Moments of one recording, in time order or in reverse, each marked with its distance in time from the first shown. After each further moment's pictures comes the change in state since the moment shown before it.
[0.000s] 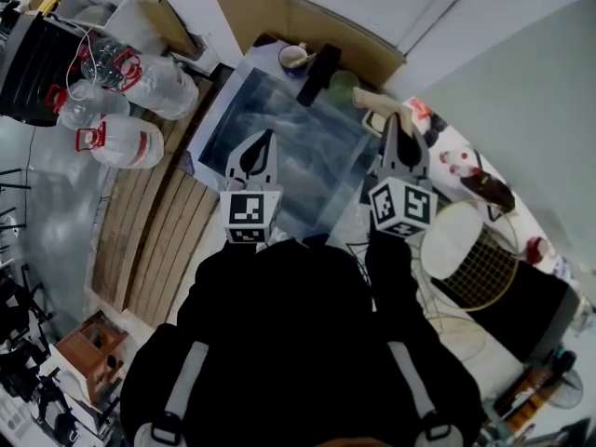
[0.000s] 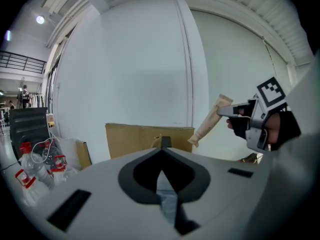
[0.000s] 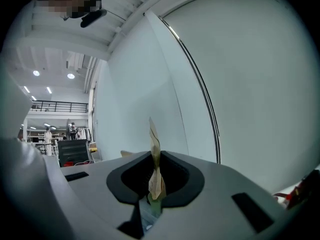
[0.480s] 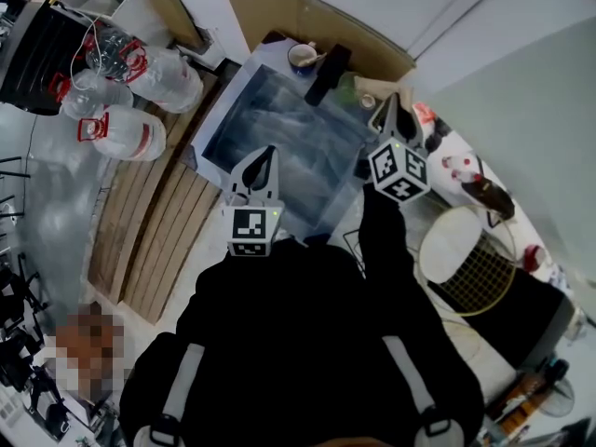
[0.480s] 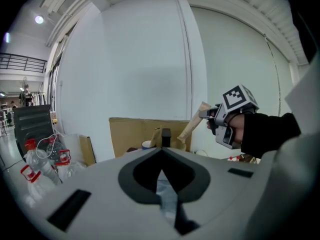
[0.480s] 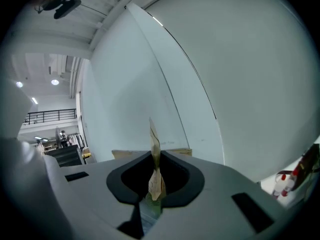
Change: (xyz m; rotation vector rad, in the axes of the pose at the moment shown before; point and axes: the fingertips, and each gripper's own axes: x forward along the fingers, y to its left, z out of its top) left arm -0.026 -0.002 -0.027 -0.016 0.055 0.017; right arm 0.065 -0.018 -0.042 0.144 0.068 -0.087
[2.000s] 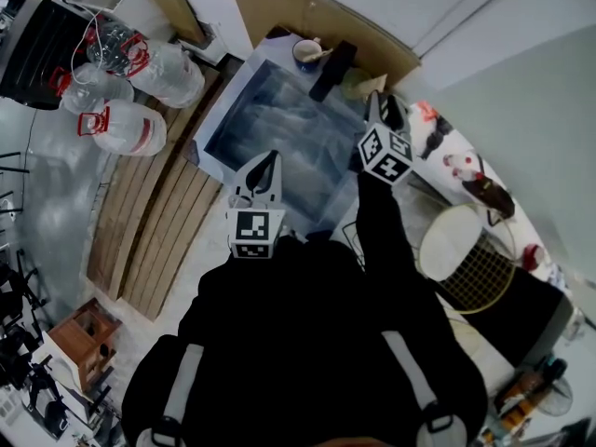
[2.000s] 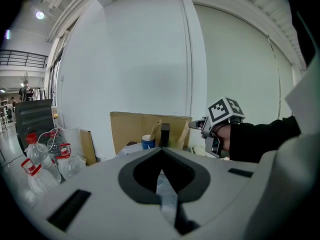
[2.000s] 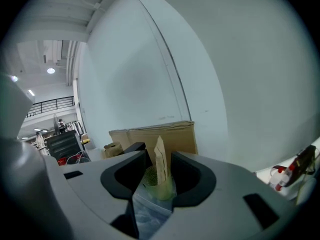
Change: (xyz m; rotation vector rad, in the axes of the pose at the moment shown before) left arm -0.011 0.000 -0.021 -0.030 0.038 -0.009; right arm 0.030 0.000 -0.075 -0.040 0.179 -0.035
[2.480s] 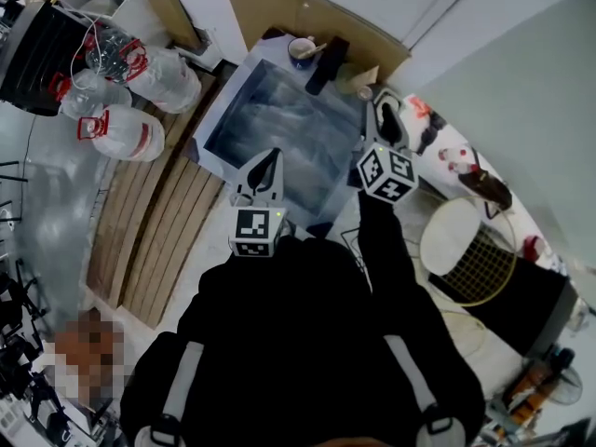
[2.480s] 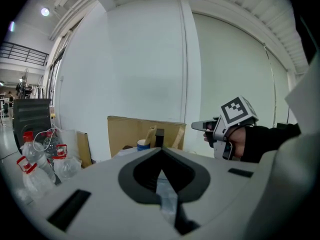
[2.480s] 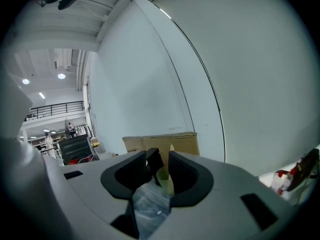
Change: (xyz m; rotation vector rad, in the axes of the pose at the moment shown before) left arm -0.025 -0.015 0.008 -0.017 -0.065 -0.040; right arm -0.077 0.024 0.017 -0.025 -0.077 0.090
